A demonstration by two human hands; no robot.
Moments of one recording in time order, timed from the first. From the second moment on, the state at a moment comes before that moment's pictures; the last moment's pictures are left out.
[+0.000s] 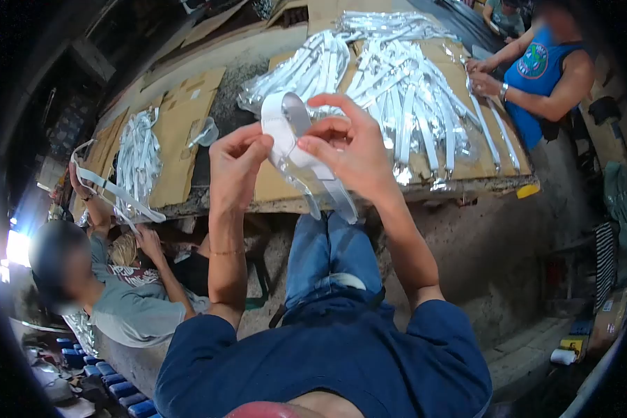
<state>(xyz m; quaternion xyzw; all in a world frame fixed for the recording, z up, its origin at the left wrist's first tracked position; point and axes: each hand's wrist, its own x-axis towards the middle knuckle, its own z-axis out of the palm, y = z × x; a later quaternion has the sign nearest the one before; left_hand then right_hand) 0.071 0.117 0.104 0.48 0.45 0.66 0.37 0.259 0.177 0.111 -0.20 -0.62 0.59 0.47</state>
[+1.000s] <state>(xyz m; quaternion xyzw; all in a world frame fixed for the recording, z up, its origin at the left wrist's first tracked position) 0.121 0.019 0.038 0.44 0.48 0.66 0.37 0.269 0.078 0.036 -0.30 -0.52 0.57 0.56</state>
